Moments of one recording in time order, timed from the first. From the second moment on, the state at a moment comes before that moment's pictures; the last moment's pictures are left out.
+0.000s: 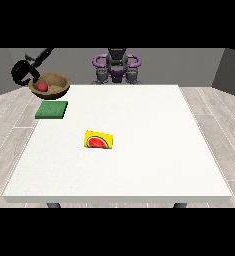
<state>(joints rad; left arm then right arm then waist) -0.53 0.77 0.60 -0.98 0.32 -0.47 -0.02 -0.54 -0.65 -0.27 -0.75 -0.11 0.00 0.14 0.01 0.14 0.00</state>
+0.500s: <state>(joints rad) -0.54 0.77 0.58 -1.00 0.34 -0.47 -0.05 -0.57 -0.61 -0.34 -0.66 -0.15 -0.01 0.07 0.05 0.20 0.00</state>
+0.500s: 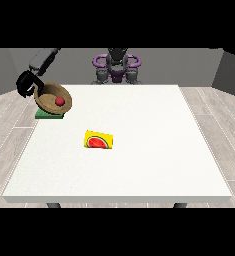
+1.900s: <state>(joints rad) -0.55 0.89 0.61 -0.92 0.39 -0.52 -0.13 -0.64 -0.62 -0.41 -0.56 -0.18 -0.15 -0.03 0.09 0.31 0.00</state>
